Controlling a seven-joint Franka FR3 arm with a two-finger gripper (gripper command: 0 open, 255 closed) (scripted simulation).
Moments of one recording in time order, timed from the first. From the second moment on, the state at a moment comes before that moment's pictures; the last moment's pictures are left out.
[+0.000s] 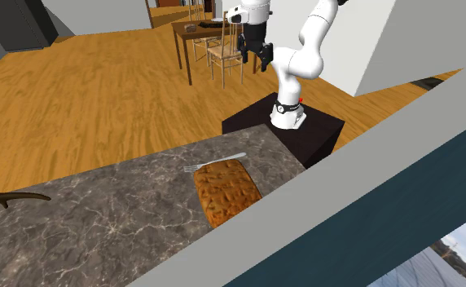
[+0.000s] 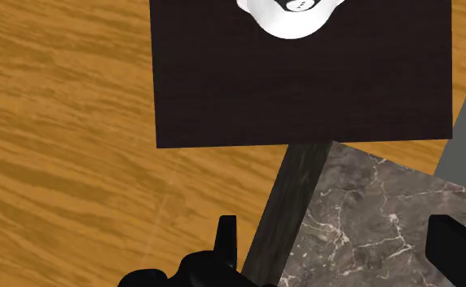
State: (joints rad) arm 0.00 -0.77 -0.01 -2.44 -0.07 1.51 0.02
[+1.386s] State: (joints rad) arm -0.03 -0.39 0.54 -2.52 -0.64 2.24 0.43
